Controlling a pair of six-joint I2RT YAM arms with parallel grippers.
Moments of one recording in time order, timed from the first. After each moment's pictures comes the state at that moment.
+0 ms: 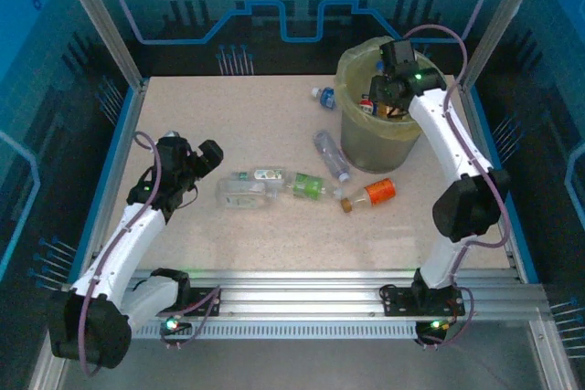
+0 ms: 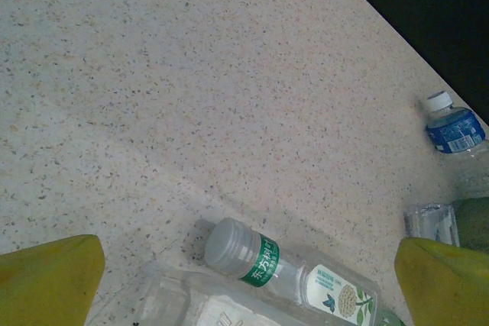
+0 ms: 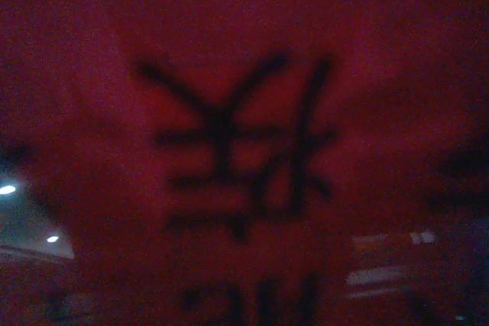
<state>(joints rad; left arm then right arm) -0.11 1.00 0.75 -0.43 -0.07 -0.79 0.23 1.78 1.85 -0.97 0.32 0.37</state>
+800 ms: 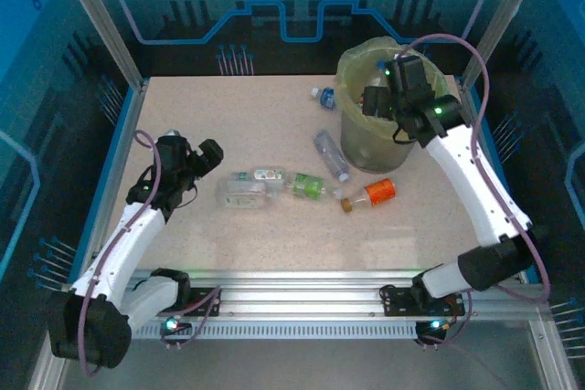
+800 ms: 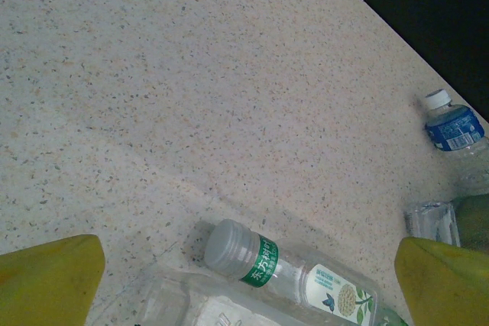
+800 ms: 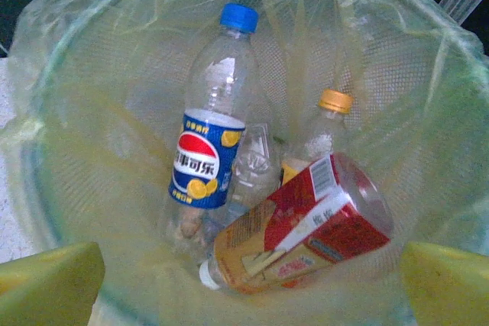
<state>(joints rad) -0.11 1.00 0.76 -0.43 -0.07 -0.77 0.39 1.43 1.66 -0.97 0.42 0.33</state>
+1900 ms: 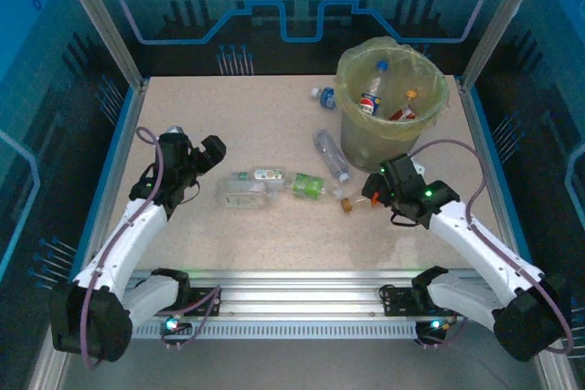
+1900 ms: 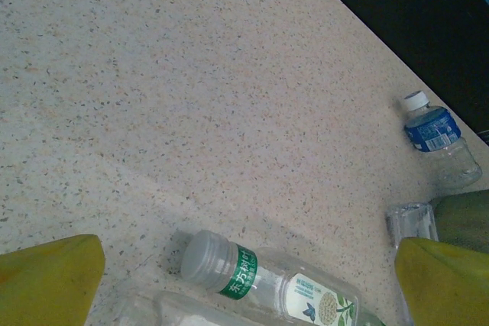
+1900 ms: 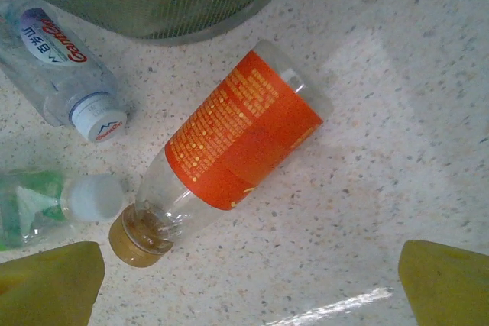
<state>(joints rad) -0.11 1.04 0.76 -0.35 -0.03 -0.77 0.45 1.04 0.78 -0.81 0.24 0.88</state>
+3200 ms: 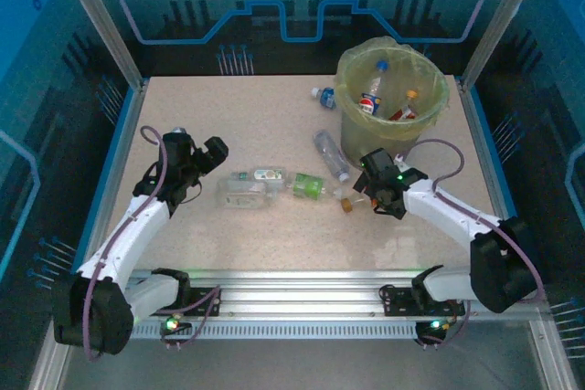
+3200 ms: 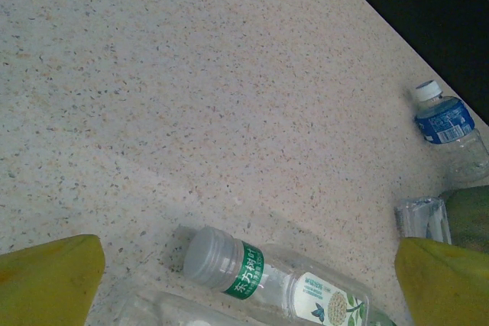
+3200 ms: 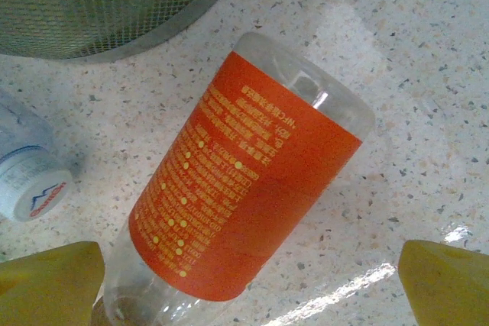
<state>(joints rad) -0.11 1.08 0.75 -0.33 -0.02 -0.77 0.46 1.33 0.79 -0.67 0.29 1.06</state>
